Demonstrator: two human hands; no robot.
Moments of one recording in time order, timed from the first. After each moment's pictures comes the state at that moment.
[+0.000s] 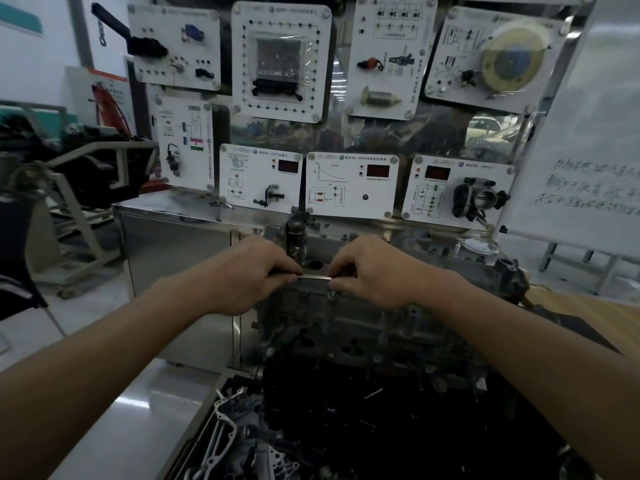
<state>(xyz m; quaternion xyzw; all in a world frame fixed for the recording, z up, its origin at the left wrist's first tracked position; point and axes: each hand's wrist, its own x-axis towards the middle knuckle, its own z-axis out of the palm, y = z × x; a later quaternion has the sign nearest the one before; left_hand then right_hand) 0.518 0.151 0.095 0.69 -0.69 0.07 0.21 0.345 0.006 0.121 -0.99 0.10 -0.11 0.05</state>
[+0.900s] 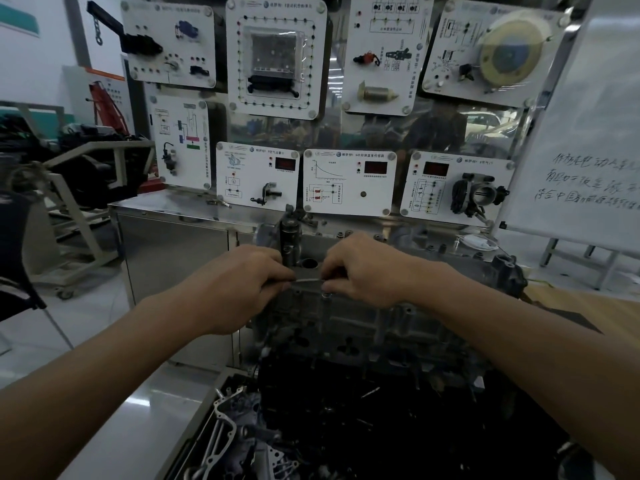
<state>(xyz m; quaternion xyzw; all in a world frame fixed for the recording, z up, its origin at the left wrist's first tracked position) 0.505 0.160 0.084 0.69 -0.68 0.14 0.21 0.350 0.001 0.122 -0.99 0.07 -0.07 0.02</state>
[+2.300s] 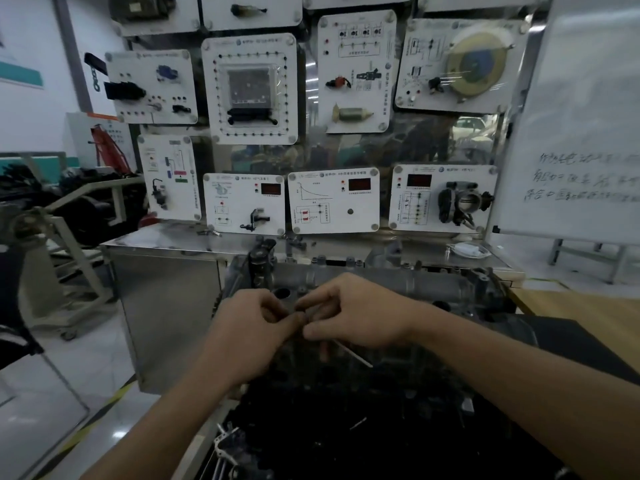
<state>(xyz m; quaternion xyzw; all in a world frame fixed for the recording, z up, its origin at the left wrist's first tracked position) 0.444 0.117 0.071 0.80 -0.42 -0.02 0.43 0.309 -0.017 0.111 -0.92 0.09 -0.06 0.37</state>
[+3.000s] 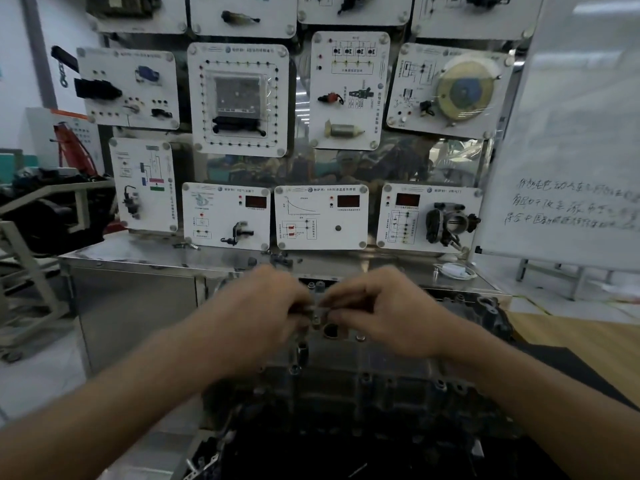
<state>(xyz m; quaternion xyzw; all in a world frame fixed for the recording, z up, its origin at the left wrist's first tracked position) 0.467 0.101 0.139 0.72 -0.66 0.06 0.19 0.310 -0.044 0.134 -0.93 0.05 -0.24 0.28</state>
